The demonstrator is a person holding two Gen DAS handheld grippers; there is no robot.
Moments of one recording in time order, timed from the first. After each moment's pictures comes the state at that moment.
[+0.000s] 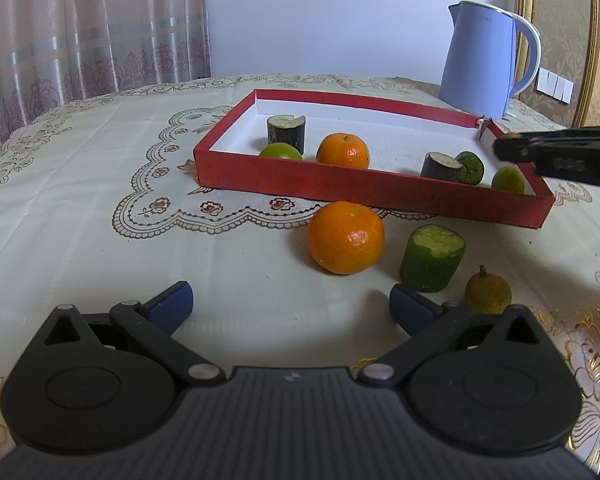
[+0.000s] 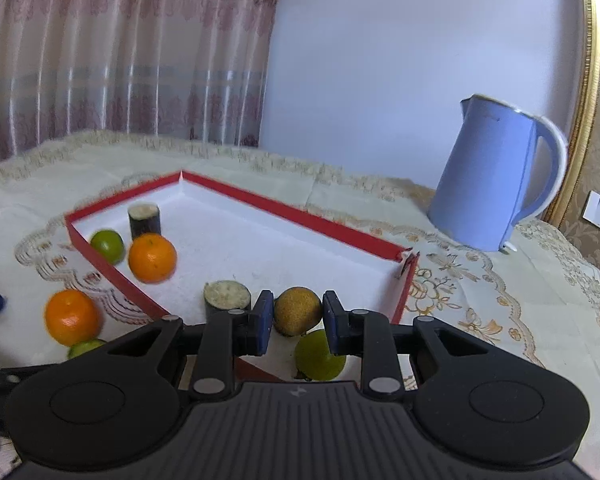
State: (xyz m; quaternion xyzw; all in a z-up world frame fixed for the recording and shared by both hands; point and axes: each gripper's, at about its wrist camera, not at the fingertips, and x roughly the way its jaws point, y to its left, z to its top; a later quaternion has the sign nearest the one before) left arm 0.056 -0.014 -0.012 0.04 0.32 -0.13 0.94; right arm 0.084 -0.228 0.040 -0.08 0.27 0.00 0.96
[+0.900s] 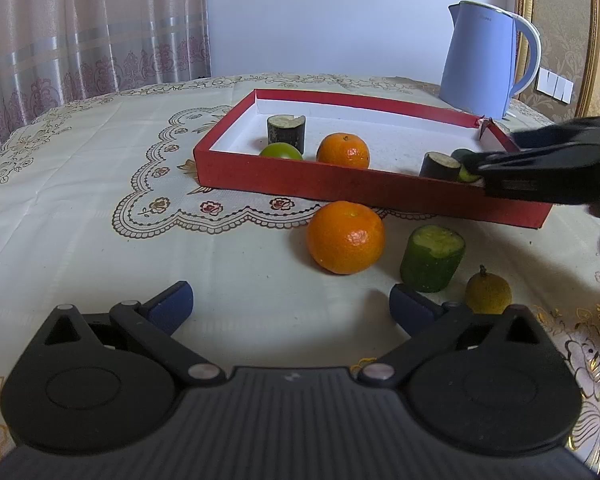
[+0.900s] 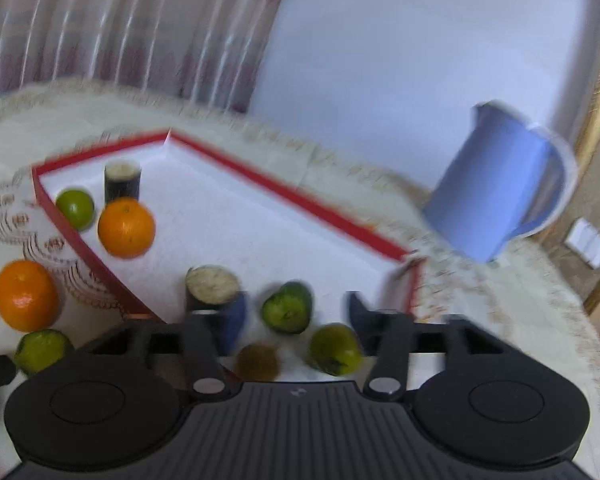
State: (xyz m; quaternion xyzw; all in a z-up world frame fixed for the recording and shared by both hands) left arm 0.056 -0.014 -0.012 0.04 0.32 -0.13 0.94; right arm 0.097 -0.207 0.027 -0.15 0.27 -0.04 0.95
